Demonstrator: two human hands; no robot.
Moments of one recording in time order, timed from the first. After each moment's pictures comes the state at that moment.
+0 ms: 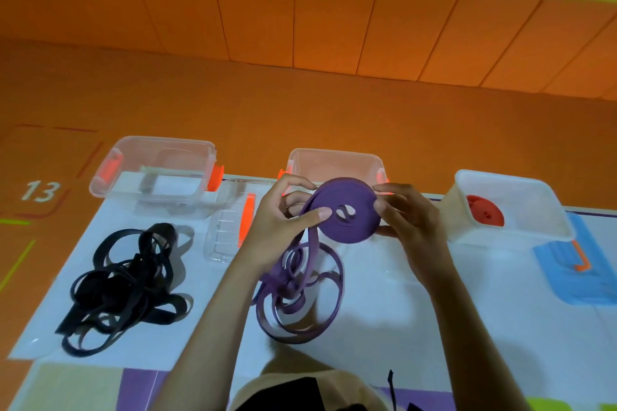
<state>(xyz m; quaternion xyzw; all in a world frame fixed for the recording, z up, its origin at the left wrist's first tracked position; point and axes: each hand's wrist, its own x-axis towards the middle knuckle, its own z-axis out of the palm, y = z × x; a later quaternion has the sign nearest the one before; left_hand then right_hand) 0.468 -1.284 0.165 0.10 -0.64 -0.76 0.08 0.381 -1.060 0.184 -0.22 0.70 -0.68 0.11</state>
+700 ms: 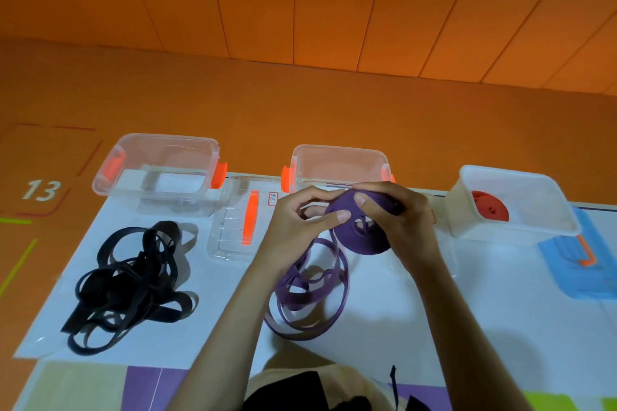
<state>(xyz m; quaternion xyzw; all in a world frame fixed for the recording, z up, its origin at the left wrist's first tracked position) 0.471 -1.268 0.169 0.09 -0.66 -0.74 0.10 0.389 -1.090 0.188 -0.25 0.74 -0.62 0.04</state>
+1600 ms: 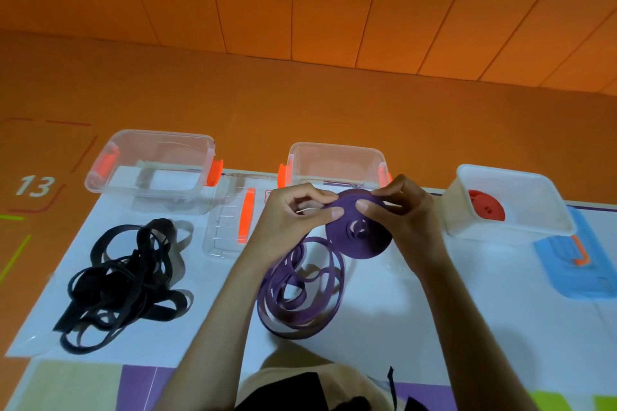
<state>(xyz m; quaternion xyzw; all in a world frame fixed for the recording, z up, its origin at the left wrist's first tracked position) 0.465 -1.281 0.170 0.07 -0.69 -0.72 0.08 0.385 -1.081 0.190 -0.17 0.72 -0.67 0.09</state>
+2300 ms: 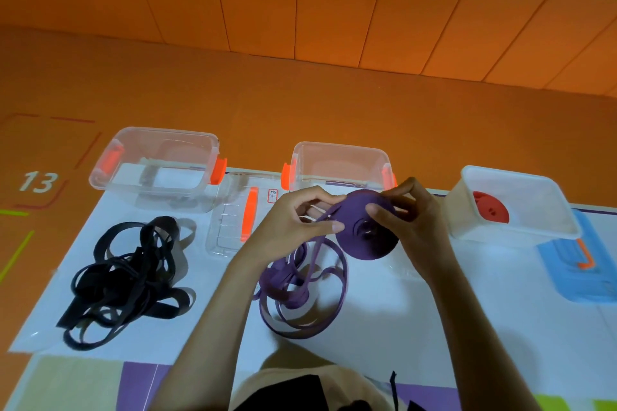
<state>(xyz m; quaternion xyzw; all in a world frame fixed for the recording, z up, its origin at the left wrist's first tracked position) 0.466 -1.293 0.162 0.03 -0.73 -0.69 0.01 0.385 -1.075 0.186 -0.18 0.73 -0.66 0.10</state>
